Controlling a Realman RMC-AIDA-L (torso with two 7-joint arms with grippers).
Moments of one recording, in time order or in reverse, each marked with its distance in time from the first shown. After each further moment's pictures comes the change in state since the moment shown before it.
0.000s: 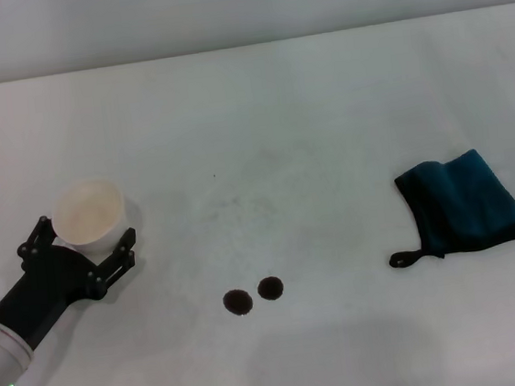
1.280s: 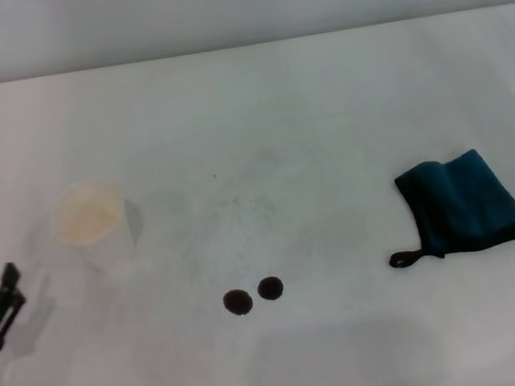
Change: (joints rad) left arm 0.257 0.005 -0.070 0.026 -0.167 0.267 0.060; right arm -0.009 -0.001 -0.109 -0.136 -0.006 -0.097 0.521
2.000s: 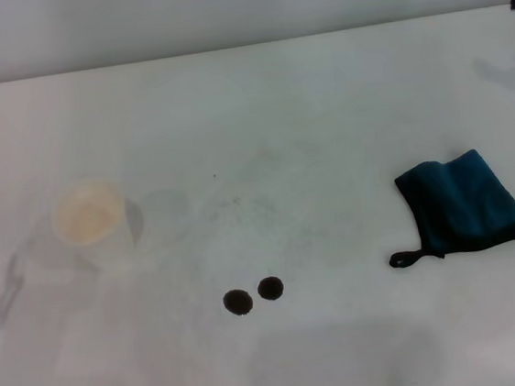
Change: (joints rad) left arm -0.052 0.007 -0.012 -0.096 -0.069 0.090 0.000; right arm 0.073 -0.171 -0.447 -0.631 -0.938 0.027 1.435
